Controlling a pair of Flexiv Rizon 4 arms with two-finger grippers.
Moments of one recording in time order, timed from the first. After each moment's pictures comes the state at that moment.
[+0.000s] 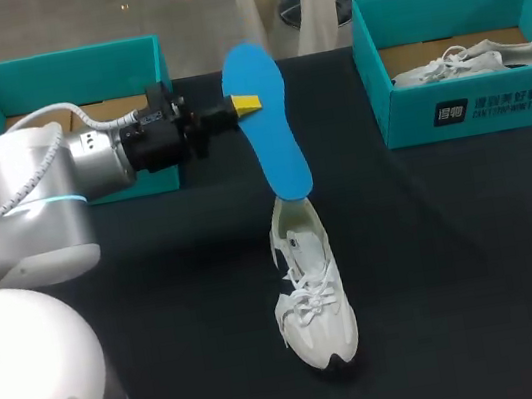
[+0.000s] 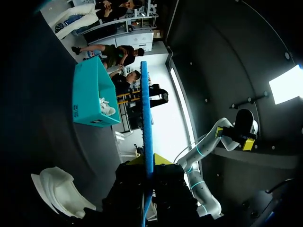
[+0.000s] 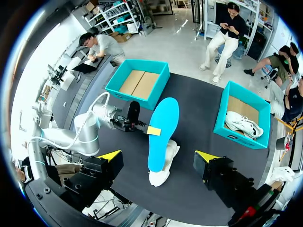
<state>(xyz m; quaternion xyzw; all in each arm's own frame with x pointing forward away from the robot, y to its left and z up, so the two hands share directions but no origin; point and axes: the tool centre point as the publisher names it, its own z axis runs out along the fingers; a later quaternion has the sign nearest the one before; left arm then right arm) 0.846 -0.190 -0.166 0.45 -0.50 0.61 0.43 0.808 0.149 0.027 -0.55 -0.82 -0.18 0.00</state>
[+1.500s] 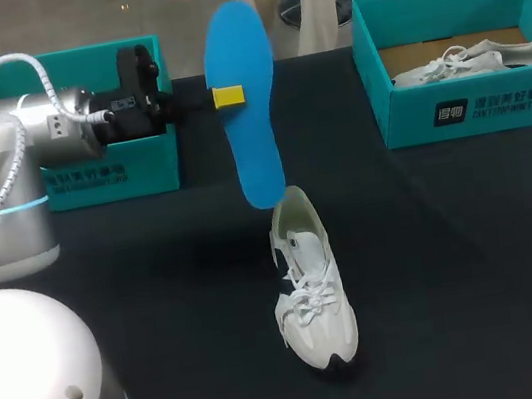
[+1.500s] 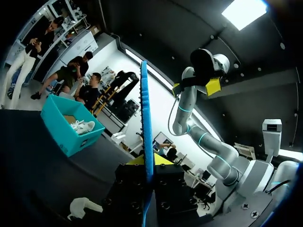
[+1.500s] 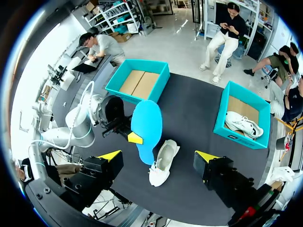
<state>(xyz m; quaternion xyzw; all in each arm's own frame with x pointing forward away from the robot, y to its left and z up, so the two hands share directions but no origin) 0.809 -0.165 -0.117 0.20 -0.65 0.68 0.29 0.808 0.149 0.027 -0.55 -0.82 -0.18 0.00</state>
